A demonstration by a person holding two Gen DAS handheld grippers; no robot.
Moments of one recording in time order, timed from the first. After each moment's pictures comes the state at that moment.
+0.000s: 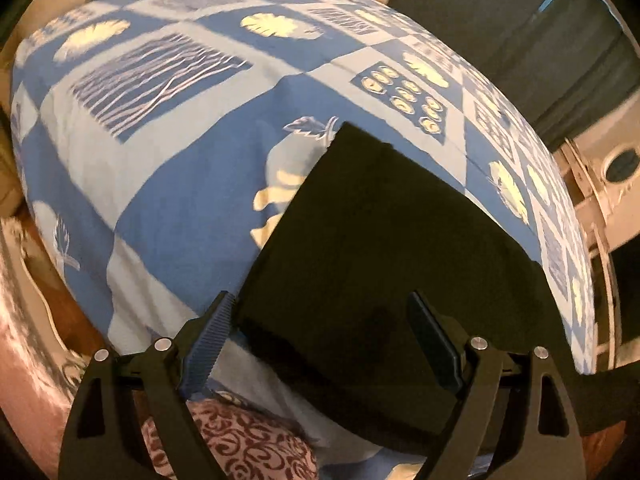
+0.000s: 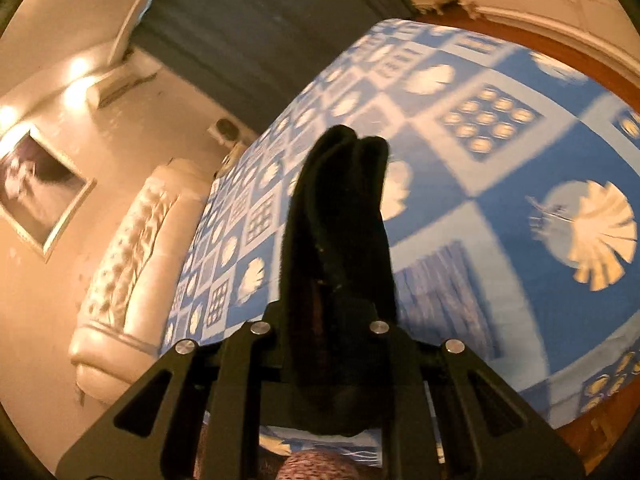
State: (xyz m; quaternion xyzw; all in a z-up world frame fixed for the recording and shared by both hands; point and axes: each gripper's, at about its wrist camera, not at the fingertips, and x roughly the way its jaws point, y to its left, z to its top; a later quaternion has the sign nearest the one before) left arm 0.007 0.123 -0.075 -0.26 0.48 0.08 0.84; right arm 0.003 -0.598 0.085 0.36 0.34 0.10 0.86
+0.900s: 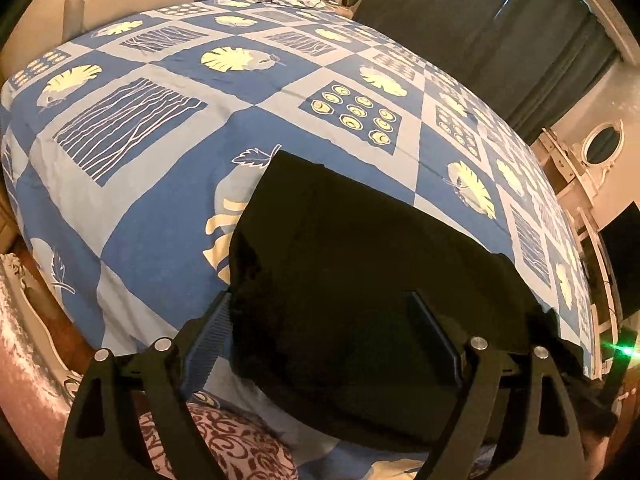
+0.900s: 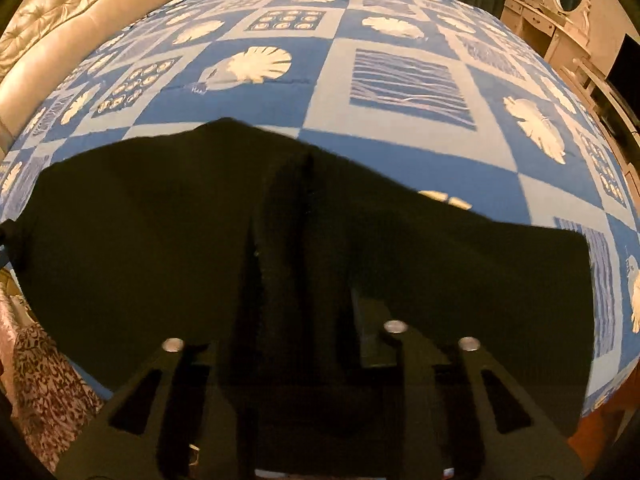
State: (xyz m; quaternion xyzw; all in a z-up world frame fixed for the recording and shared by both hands) left arm 0.004 0.093 -0.041 -0.22 0.44 0.04 0.87; right arm 0.079 -0.218 -0.057 -0.02 0.51 0.03 0.86
